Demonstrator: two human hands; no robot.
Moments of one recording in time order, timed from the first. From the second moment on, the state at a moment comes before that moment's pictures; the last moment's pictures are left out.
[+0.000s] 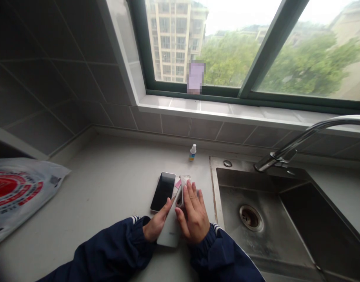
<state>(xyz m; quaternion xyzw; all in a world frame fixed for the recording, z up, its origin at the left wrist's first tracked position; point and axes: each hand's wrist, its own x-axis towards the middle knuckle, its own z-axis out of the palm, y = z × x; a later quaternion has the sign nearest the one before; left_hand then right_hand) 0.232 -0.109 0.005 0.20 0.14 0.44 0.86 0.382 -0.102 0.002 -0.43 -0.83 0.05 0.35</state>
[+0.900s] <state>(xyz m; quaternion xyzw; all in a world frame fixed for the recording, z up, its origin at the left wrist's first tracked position) 0.226 -0.107 0.004 0.13 0.15 0.54 0.82 0.373 -0.113 0.003 -0.38 -0.86 0.04 0.32</state>
